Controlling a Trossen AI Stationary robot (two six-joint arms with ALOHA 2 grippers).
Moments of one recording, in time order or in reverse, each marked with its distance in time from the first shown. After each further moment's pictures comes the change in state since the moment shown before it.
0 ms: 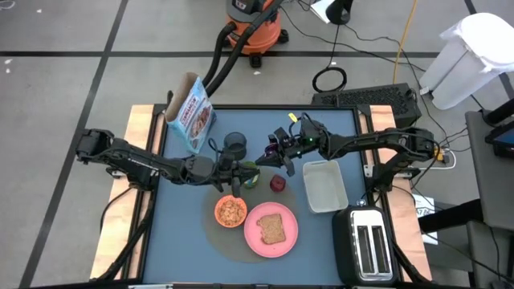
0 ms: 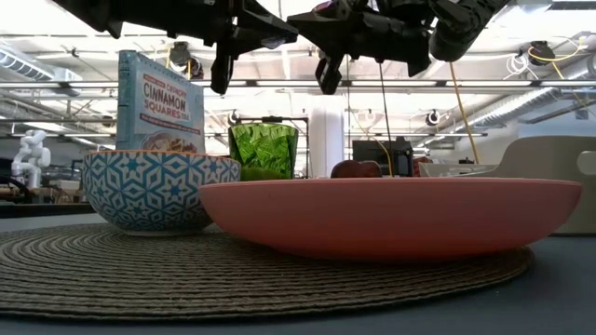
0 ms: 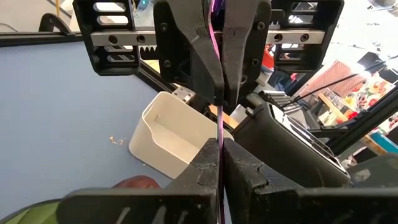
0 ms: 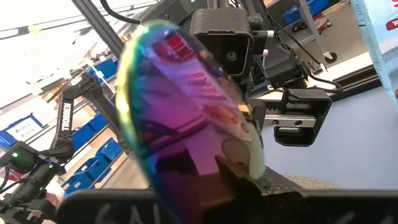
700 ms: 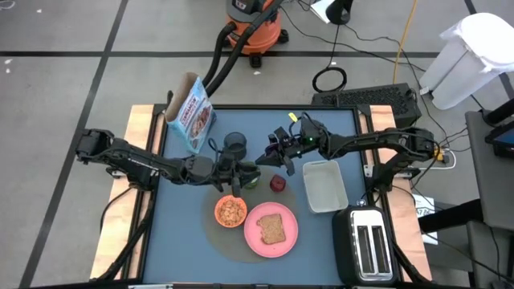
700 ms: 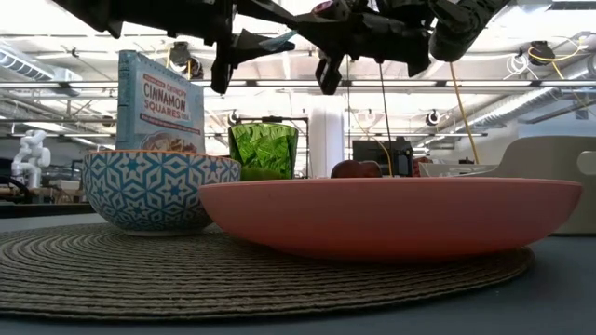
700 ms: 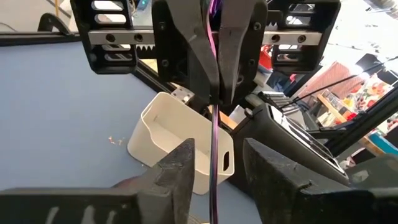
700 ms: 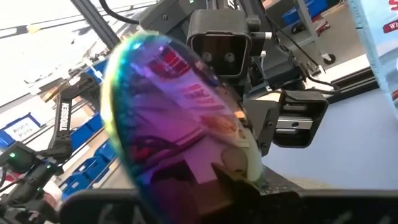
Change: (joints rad) left arm 0.000 0.000 0.000 0.003 0.001 -0.005; right arm -0.001 0.000 0.000 0.001 0.000 -0.007
